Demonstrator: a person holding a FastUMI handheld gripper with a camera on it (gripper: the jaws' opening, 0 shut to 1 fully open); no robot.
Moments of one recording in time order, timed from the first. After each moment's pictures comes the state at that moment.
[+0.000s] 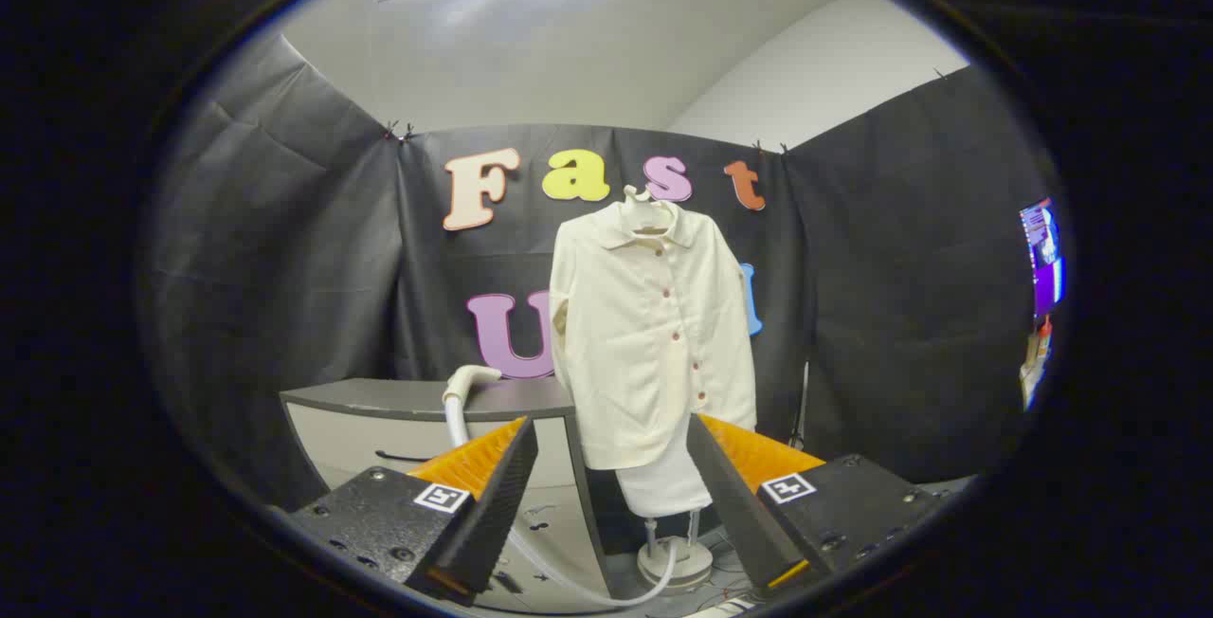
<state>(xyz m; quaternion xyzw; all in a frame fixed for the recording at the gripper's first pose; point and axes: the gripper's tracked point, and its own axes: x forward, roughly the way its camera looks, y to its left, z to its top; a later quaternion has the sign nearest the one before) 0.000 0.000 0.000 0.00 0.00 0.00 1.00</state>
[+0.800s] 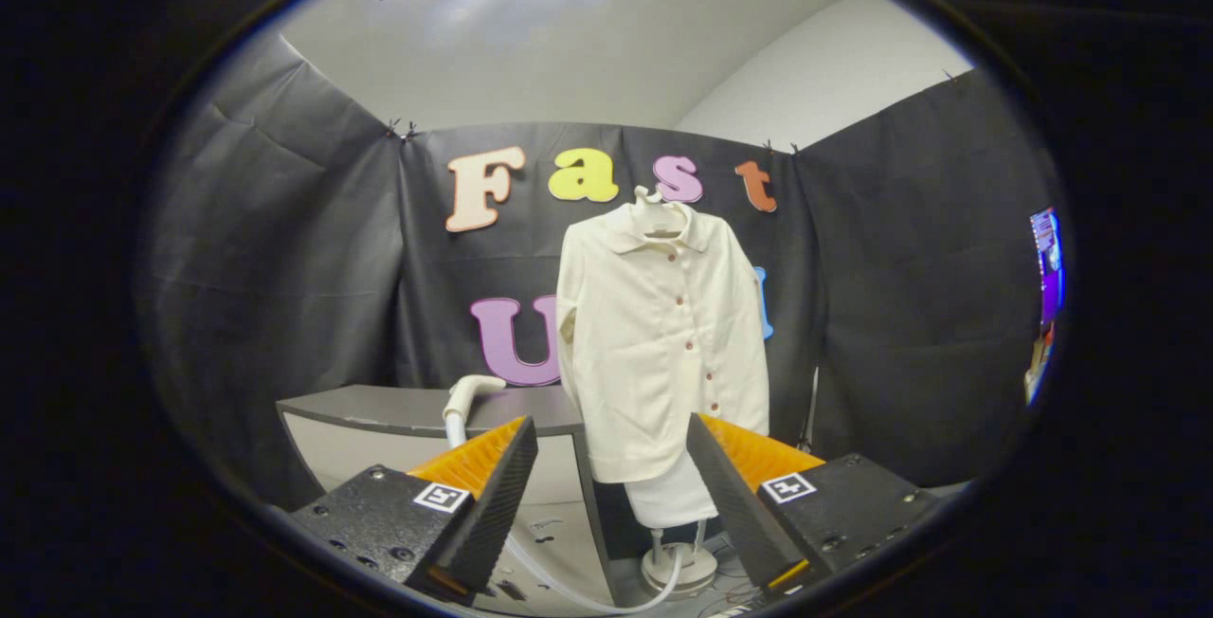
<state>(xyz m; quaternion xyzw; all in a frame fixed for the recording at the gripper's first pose) 0.037 0.014 0.009 -0.01 0.01 0.01 1.00</state>
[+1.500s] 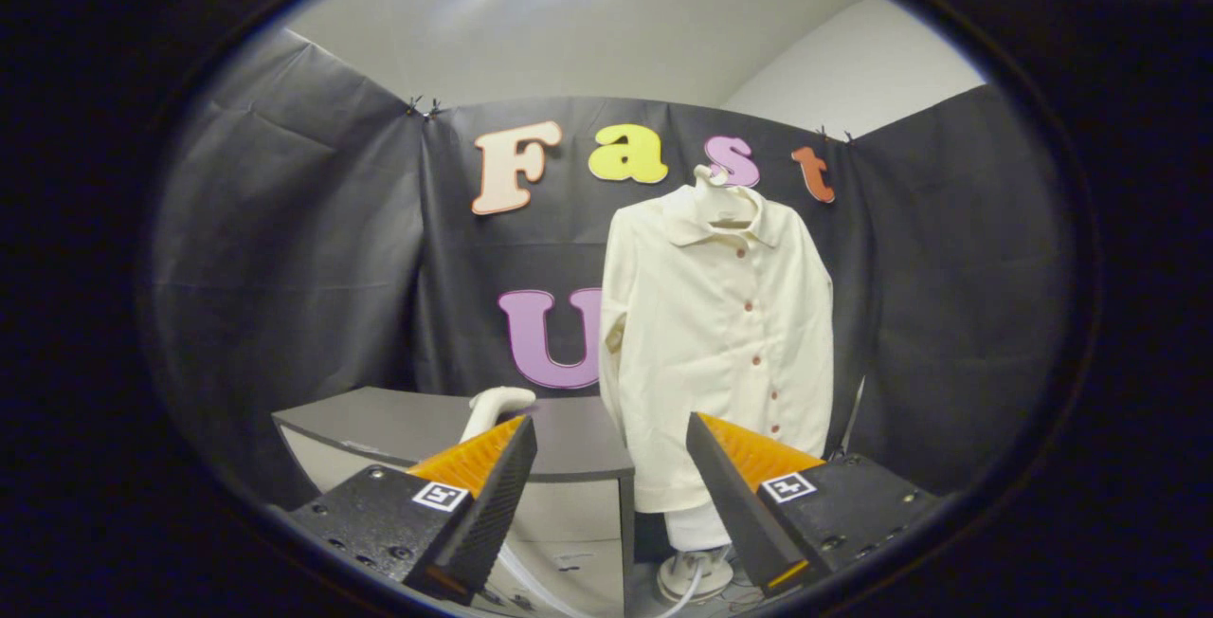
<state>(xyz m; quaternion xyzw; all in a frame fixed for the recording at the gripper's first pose) 0.152 0.078 0.021 -0.02 0.04 0.07 1.00</state>
